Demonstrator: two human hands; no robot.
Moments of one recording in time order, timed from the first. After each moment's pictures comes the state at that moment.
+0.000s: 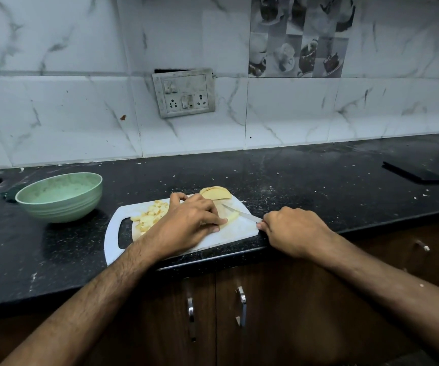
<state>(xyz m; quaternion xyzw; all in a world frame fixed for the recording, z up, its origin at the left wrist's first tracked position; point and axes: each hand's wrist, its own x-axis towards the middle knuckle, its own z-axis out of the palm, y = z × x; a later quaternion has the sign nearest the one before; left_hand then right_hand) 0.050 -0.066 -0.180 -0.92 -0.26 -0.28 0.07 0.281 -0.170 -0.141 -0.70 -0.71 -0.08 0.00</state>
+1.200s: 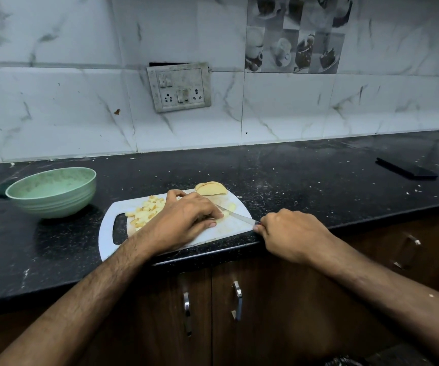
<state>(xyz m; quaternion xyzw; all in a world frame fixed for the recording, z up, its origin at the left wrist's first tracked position) 0.050 -0.063 -0.181 -0.92 -0.27 -0.28 0.01 0.273 -0.190 -0.141 -0.71 -0.70 -0.07 0.02</state>
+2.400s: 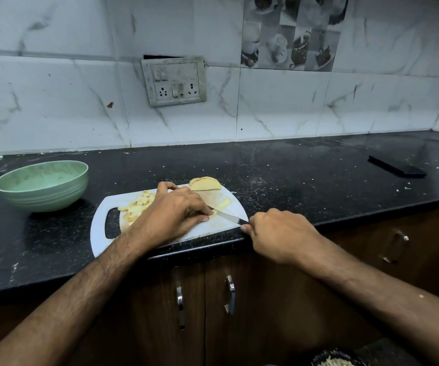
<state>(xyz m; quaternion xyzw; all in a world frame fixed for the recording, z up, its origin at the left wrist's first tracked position) 0.048 -0.067 -0.181 -0.91 -0.26 -0.32 0.06 0.257 -0.200 -0.142 -0.71 -0.70 -0.06 0.02</state>
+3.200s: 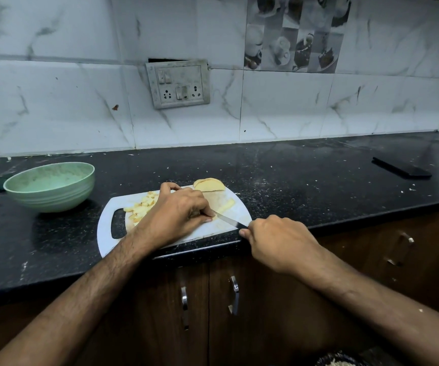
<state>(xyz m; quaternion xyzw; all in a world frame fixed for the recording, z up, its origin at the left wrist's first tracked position) 0.047 -0.068 -0.181 -0.90 -0.27 -0.33 0.07 0.245 -0.210 -0.145 -0.71 -0.71 -0.06 0.03</state>
